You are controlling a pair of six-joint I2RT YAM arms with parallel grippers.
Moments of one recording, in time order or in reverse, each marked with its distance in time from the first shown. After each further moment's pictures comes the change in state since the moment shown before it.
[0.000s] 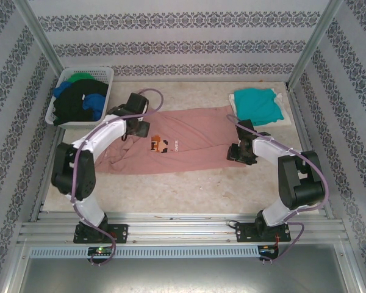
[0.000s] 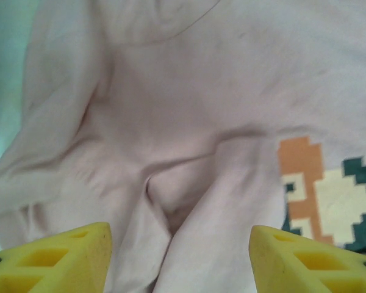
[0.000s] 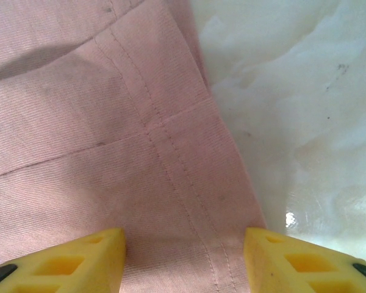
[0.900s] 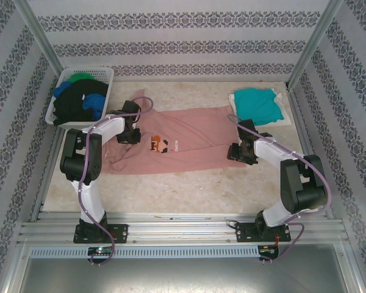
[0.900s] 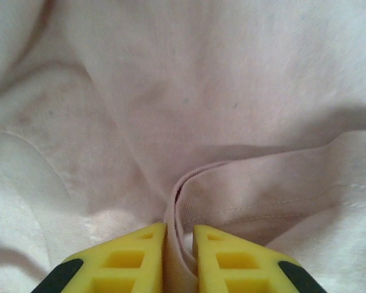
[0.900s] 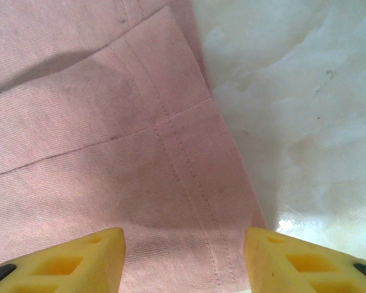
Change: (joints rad) left arm 0.114 0.213 0.018 0.003 0.106 -0.108; right arm 0.005 -0.041 -0.011 0.001 0.000 -0.004
